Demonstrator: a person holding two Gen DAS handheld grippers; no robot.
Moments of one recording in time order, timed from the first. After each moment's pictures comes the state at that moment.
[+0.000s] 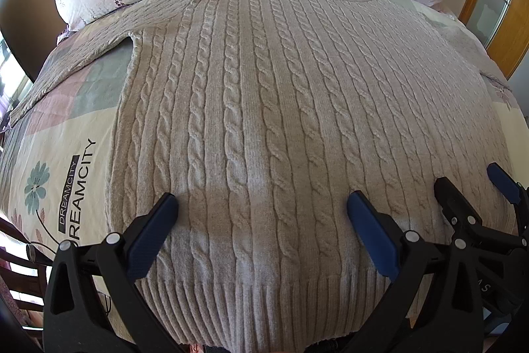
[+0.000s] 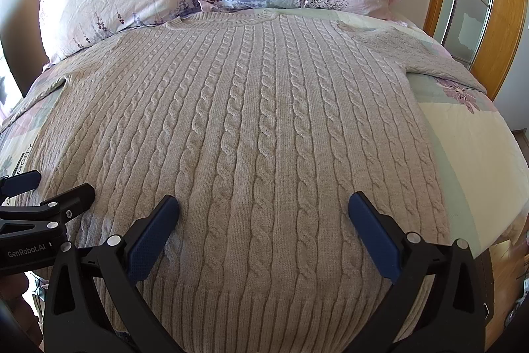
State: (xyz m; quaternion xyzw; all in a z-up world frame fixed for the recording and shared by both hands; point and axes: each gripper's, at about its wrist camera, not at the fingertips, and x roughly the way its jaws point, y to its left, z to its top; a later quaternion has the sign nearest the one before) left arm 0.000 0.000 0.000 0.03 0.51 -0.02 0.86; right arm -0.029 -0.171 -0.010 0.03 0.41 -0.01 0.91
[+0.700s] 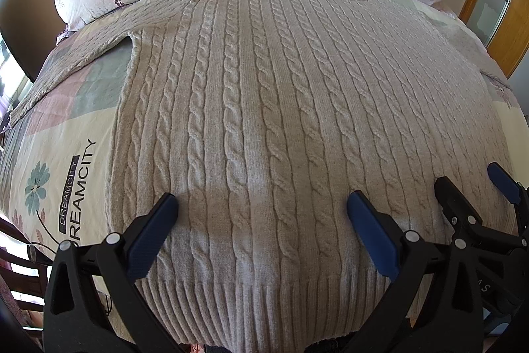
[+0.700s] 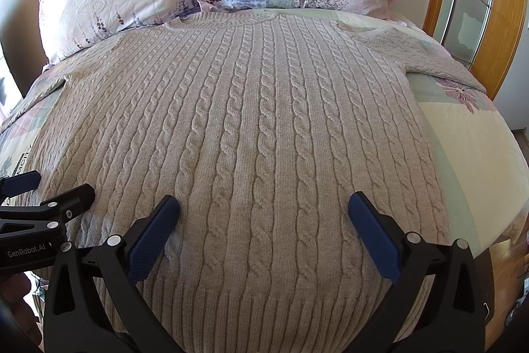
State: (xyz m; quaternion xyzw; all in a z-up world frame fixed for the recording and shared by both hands) left arm -0.003 0.001 0.001 0.03 0.51 -0.02 0.86; right arm -0.029 -0.171 -0.011 0.03 0.41 -0.01 0.91
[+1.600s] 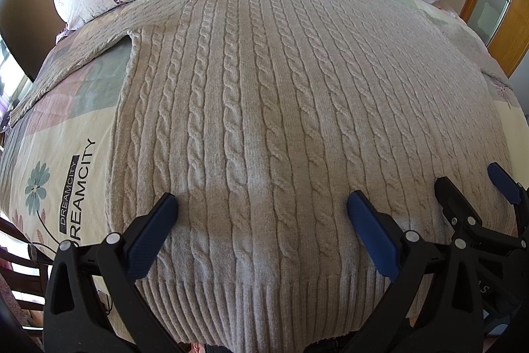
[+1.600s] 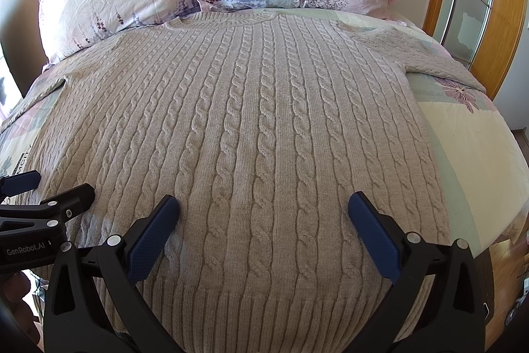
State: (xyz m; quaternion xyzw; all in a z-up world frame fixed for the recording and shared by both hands) left arm 0.001 0.002 -0.001 0.03 0.51 -0.02 0.86; right arm -0.030 -0.169 -0.011 0.02 0.41 -0.01 0.91
